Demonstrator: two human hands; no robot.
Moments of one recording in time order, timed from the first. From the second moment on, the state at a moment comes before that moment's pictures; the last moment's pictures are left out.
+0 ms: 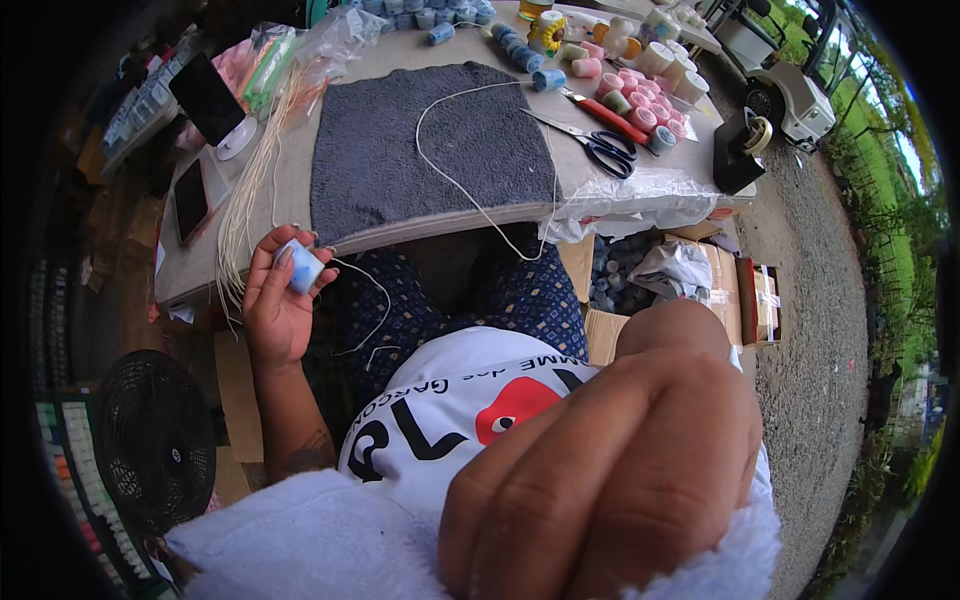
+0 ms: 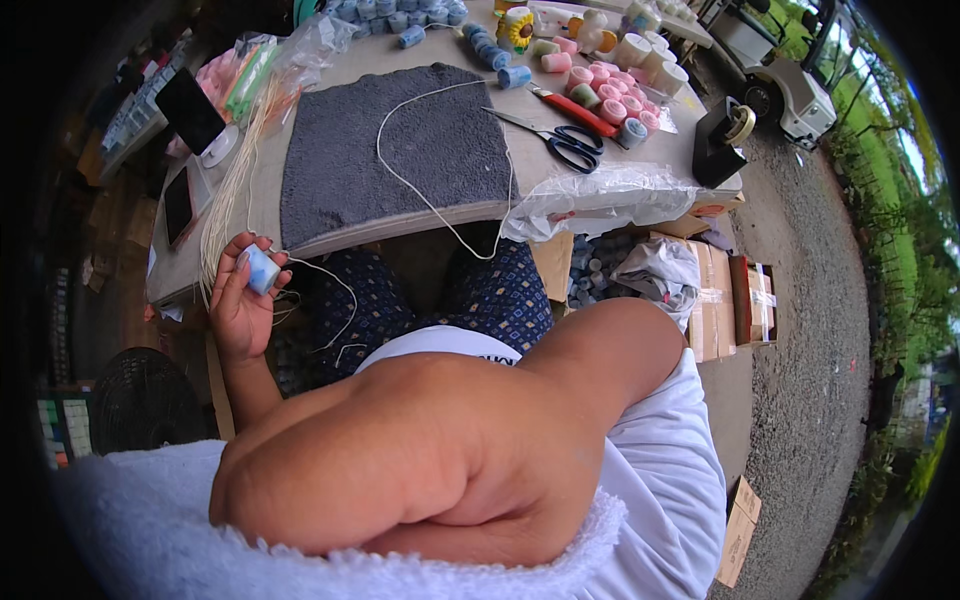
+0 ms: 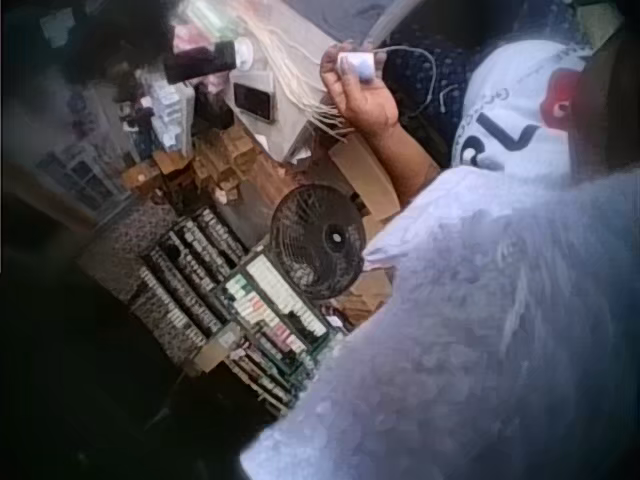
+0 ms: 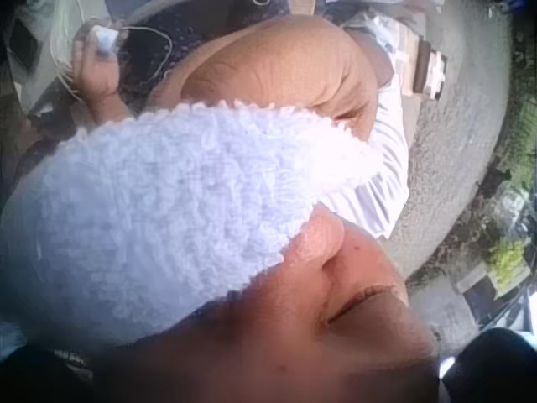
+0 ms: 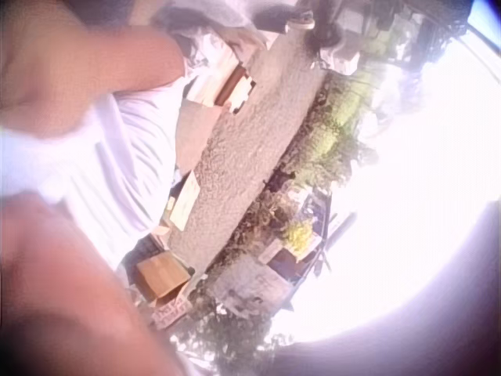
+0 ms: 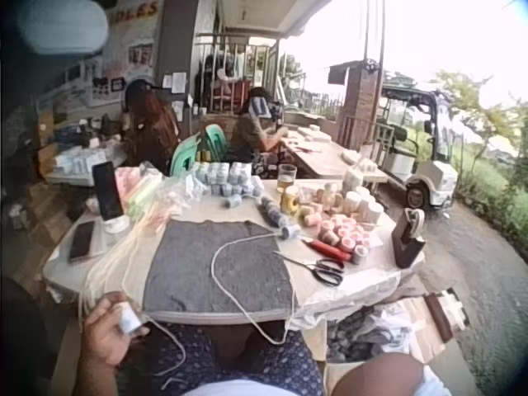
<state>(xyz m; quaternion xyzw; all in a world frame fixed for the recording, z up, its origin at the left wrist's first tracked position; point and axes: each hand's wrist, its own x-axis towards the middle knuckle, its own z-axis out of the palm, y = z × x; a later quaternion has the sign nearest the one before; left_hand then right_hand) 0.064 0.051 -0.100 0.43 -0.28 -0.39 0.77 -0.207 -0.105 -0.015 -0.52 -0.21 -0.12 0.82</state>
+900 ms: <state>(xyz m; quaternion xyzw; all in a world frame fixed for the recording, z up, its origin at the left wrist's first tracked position) 0.062 -0.014 -0.125 0.38 -0.29 -0.47 0.74 -0.295 -0.184 0.087 -0.73 -0.26 -0.24 0.59</state>
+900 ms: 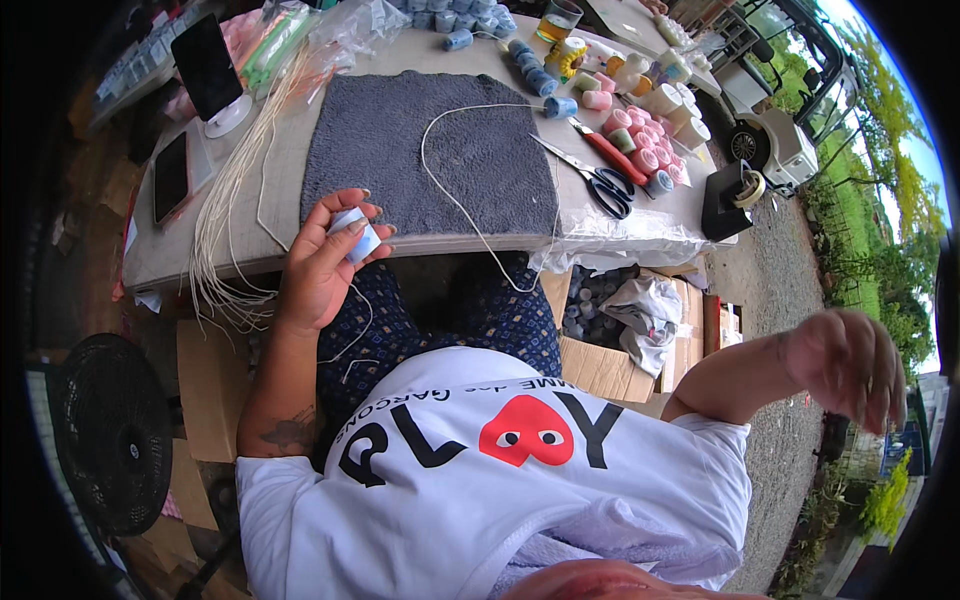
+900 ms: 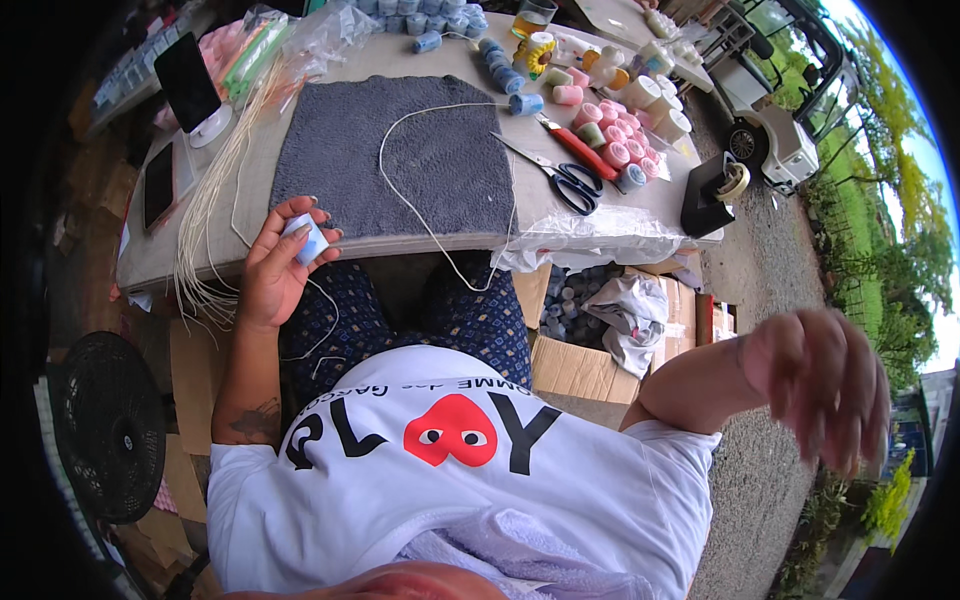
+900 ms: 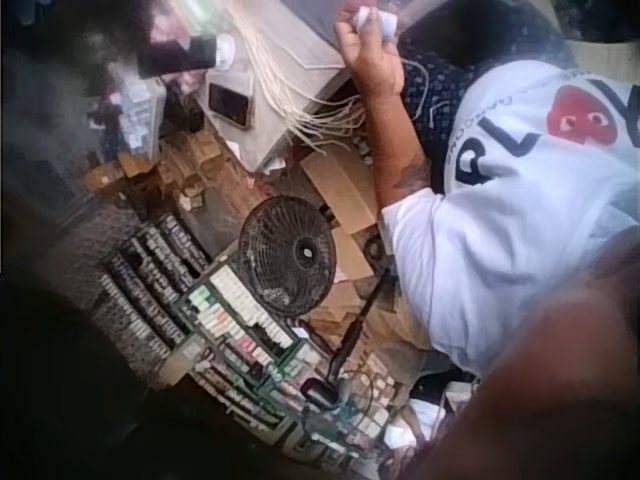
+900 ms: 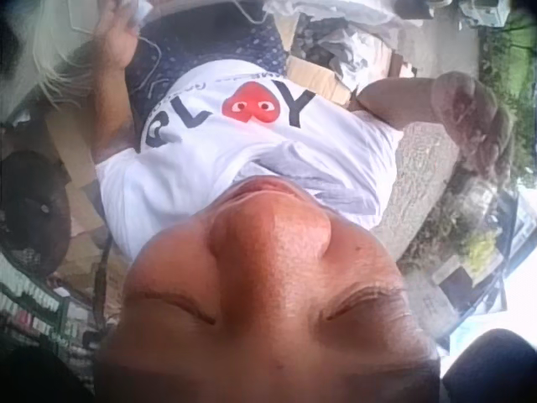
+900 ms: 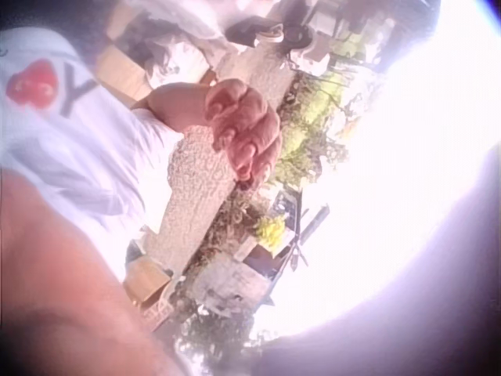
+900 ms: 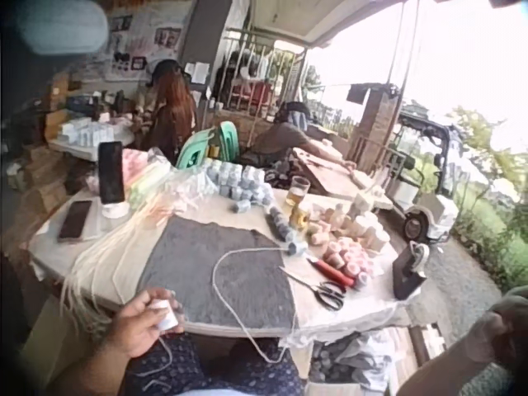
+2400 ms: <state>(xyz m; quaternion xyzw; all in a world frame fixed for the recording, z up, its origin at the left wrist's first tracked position) 0.048 -0.055 -0.119 0.32 -0.20 -0.54 0.75 -0.291 -0.305 -0.131 -0.81 0.56 -0.14 0.11</state>
